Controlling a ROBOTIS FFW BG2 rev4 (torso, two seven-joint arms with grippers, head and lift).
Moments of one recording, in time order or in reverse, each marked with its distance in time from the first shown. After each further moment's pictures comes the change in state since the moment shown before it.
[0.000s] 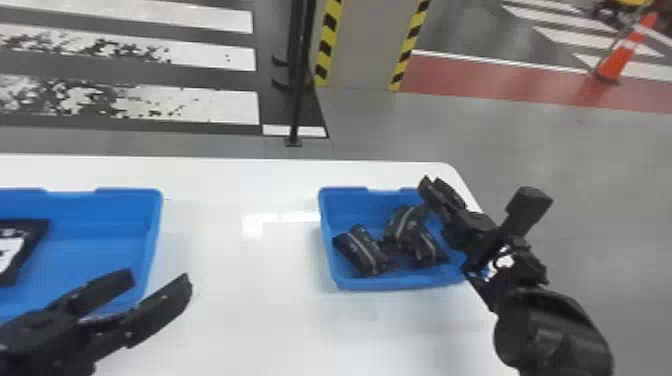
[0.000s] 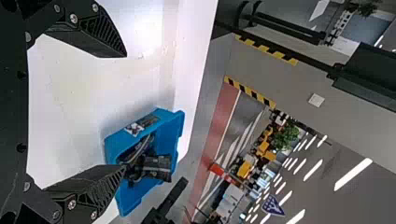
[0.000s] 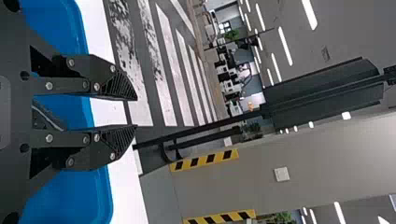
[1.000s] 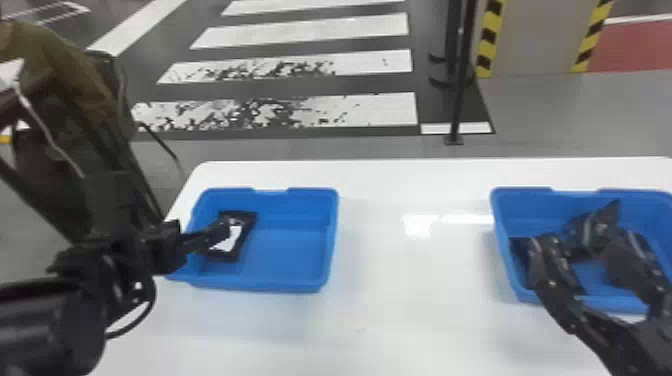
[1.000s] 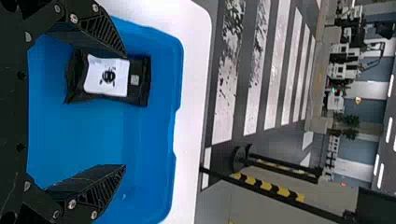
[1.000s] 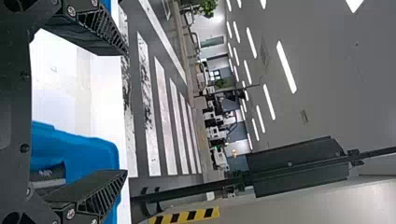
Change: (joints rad) left arm -0.353 0.062 0.245 0.305 -0.378 0.125 0.056; right arm 0.579 0.105 0.222 -0.587 0.111 -0.174 -0.031
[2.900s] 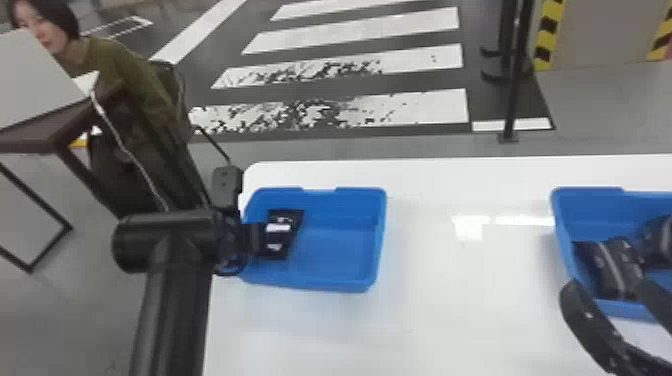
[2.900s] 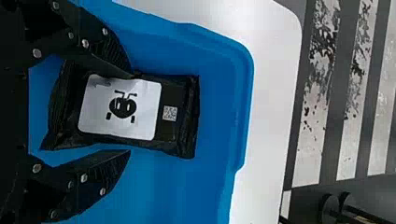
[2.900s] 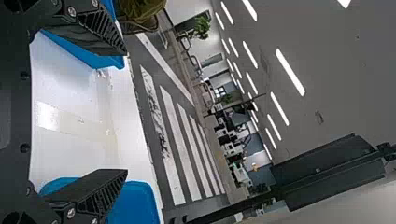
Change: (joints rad) left arm -0.403 0.020 -0.146 0.583 -0.247 0.160 0.002; right arm 0.042 0.004 0.075 0.021 -0.109 0.012 0.027
